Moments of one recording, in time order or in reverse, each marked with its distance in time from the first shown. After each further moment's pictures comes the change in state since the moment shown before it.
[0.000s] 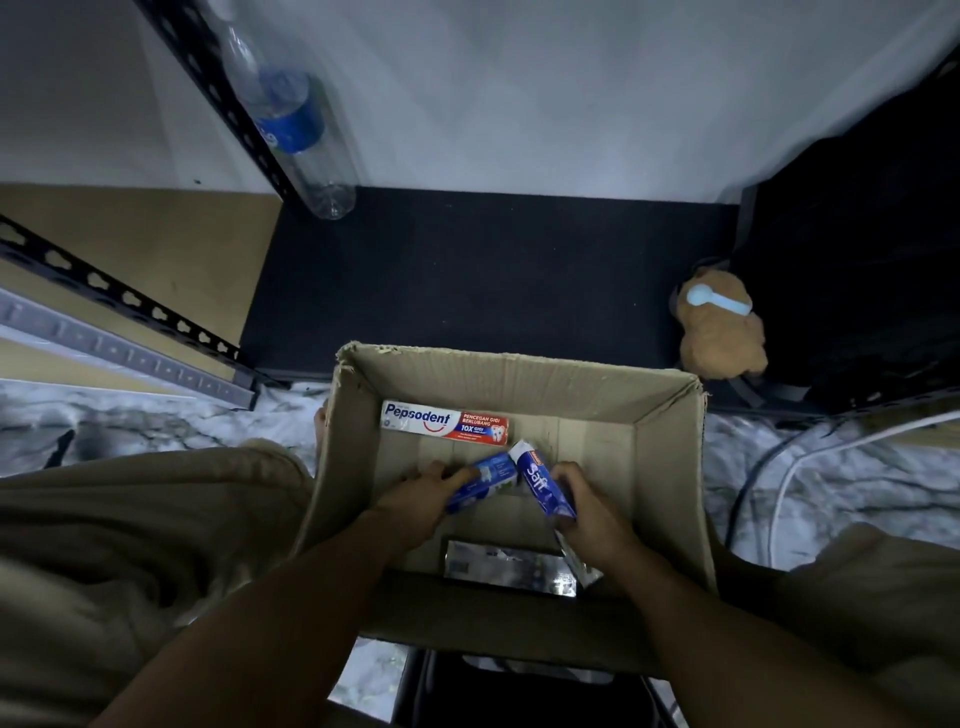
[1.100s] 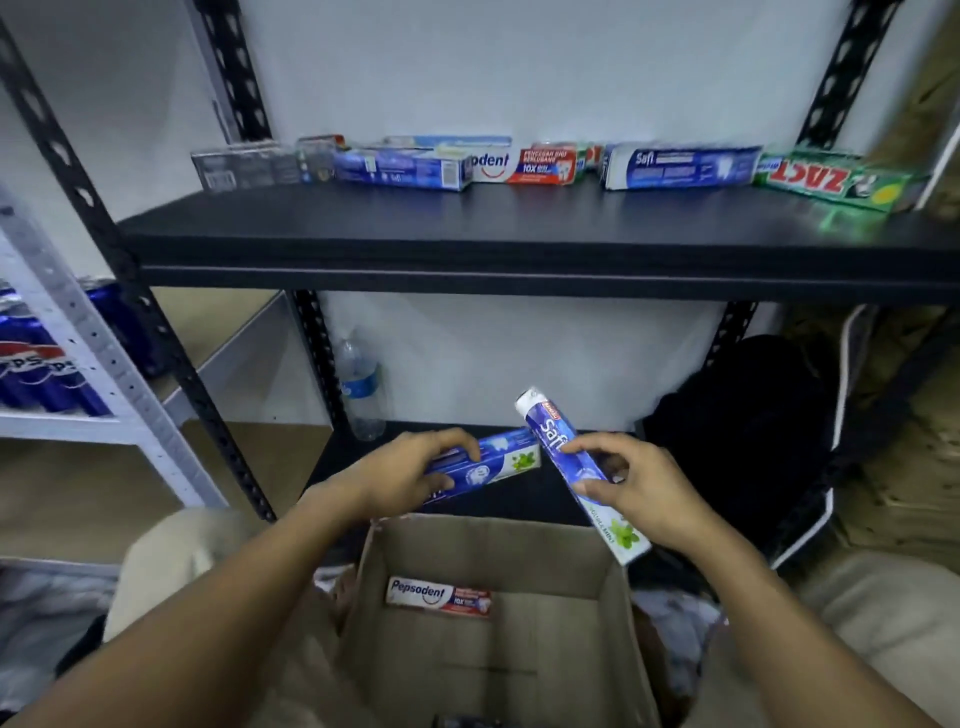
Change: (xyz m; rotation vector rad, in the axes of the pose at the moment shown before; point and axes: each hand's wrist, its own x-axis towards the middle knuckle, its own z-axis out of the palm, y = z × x) left_hand -0.239 0.071 -0.245 -0.140 0.669 0.405; right_hand -0.197 -0.175 -0.224 0.163 0.496 -0.577
